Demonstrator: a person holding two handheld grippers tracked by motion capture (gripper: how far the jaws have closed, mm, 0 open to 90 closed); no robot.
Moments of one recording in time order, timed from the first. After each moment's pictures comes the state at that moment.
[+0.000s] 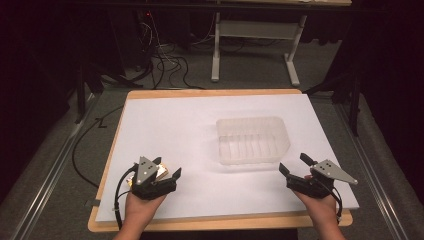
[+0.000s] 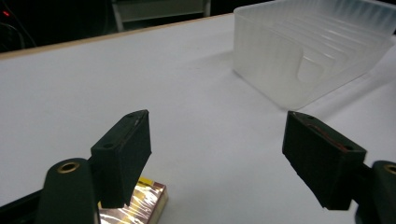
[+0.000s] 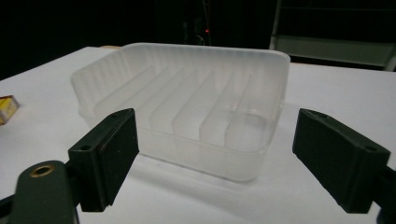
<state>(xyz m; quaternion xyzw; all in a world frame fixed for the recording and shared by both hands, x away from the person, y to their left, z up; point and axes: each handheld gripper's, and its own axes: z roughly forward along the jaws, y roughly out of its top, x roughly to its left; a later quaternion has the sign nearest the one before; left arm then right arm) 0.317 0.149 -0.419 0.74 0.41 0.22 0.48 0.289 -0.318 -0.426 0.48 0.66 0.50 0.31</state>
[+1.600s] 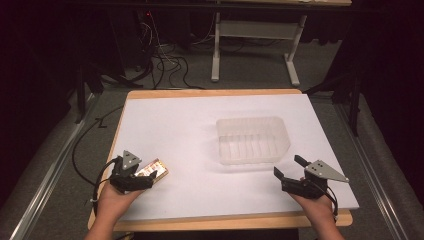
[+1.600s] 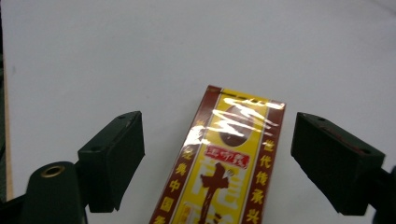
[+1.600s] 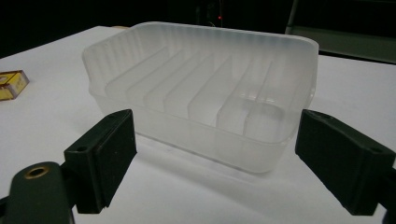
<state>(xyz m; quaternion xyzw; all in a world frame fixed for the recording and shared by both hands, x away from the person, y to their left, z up) 0.353 0.210 -0.437 0.80 0.44 0.23 0.33 0.293 -0.309 -0.432 0.45 0.69 0.48 0.29</state>
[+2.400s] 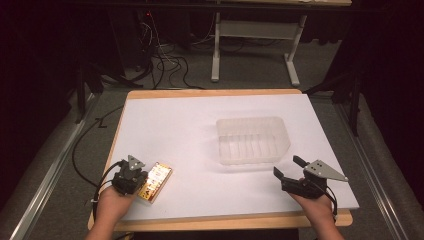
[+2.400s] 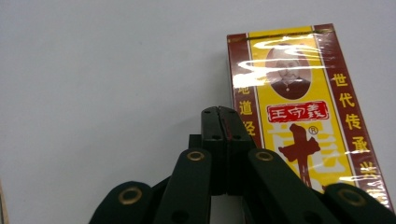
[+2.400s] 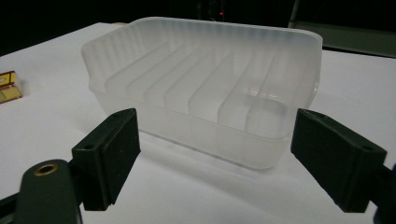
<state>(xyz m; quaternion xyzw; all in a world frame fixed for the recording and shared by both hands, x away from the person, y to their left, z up) 0.353 0.199 -0.453 0.83 0.44 0.21 0.25 0.294 -0.309 -0.434 0.45 0.69 0.48 0.29</state>
